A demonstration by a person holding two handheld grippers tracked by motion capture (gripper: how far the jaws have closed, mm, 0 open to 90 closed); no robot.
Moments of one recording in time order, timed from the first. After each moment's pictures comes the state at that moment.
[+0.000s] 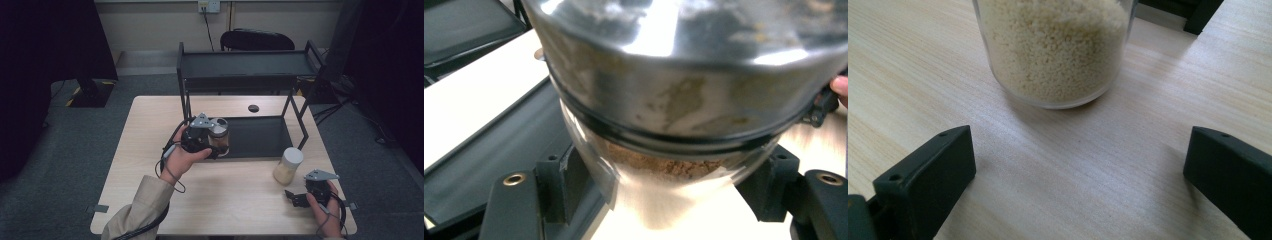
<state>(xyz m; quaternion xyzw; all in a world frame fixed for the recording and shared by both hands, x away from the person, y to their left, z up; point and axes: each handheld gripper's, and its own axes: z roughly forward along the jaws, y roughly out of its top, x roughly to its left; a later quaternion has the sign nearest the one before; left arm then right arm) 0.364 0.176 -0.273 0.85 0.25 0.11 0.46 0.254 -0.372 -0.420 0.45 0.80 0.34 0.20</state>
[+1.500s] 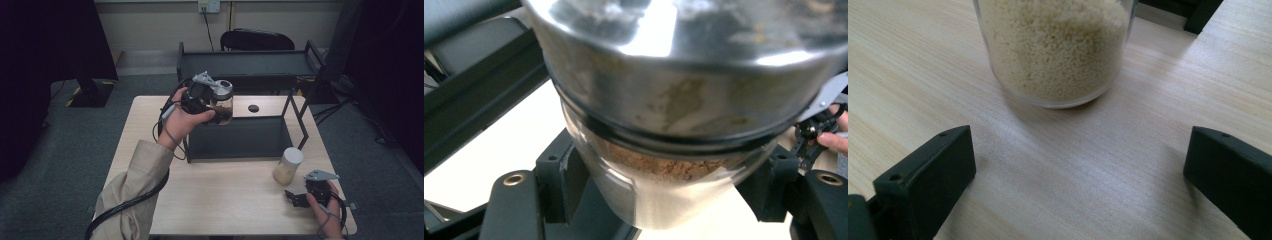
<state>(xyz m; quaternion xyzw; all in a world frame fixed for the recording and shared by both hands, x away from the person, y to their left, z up) 0.392 0.165 -0.168 0.85 0.25 0.13 0.44 0.254 -0.371 -0.420 0.45 0.80 0.34 0.21</state>
